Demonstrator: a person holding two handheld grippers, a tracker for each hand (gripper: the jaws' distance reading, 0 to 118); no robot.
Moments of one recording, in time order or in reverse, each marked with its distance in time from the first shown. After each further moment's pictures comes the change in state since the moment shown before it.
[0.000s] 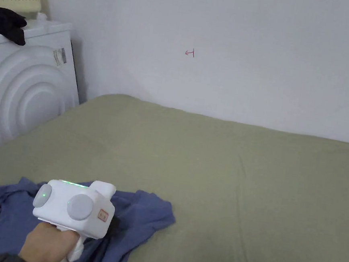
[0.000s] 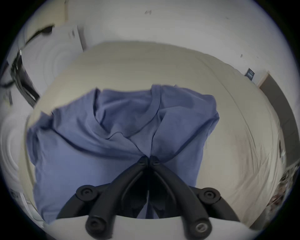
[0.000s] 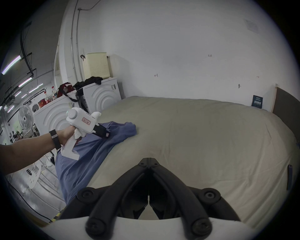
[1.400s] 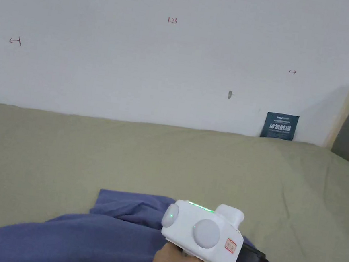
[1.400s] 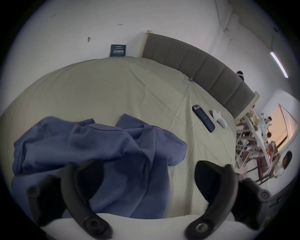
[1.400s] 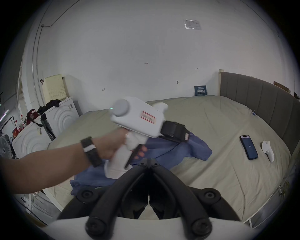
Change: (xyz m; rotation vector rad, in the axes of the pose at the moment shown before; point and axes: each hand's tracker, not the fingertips) left arm 0.529 0.041 -0.025 0.012 -0.754 -0.479; right arm 0.125 -0.033 0.166 0.066 -0.378 -0.220
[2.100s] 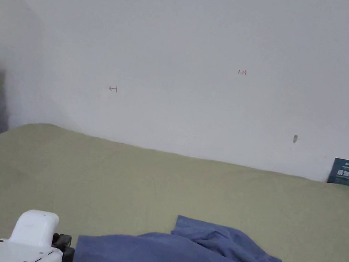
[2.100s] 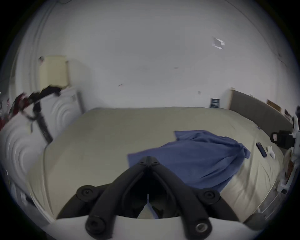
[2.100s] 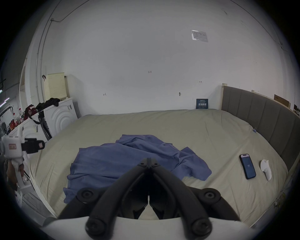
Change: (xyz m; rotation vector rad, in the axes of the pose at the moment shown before) left arm -0.050 -0.260 0.390 0.454 0.840 0.361; right arm -0.010 0.028 -0.026 0.082 -0.015 0.082
